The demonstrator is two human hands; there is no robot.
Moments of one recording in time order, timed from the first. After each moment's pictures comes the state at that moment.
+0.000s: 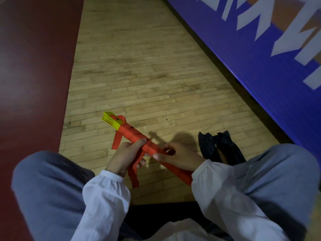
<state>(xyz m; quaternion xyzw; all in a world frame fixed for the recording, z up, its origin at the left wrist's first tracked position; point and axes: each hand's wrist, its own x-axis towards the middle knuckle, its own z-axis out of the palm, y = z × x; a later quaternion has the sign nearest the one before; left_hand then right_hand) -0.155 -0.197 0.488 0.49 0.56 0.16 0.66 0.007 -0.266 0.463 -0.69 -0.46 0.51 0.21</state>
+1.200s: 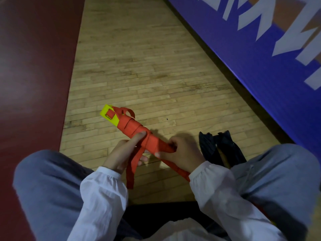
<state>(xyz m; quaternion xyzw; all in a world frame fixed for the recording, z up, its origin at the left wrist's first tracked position) -0.159 -0.188 0.485 0.44 0.54 0.16 0.70 0.001 -0.269 0.467 -0.76 -0.50 0.34 0.25</state>
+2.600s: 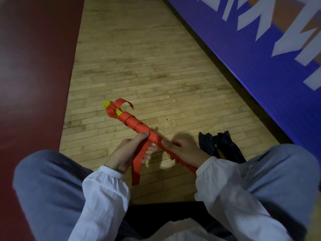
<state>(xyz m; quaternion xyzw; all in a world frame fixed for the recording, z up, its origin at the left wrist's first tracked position) -0.154 -0.187 0.487 0.43 0.50 0.16 0.73 0.015 -0.264 0.467 -0.69 -0.44 0.50 0.28</state>
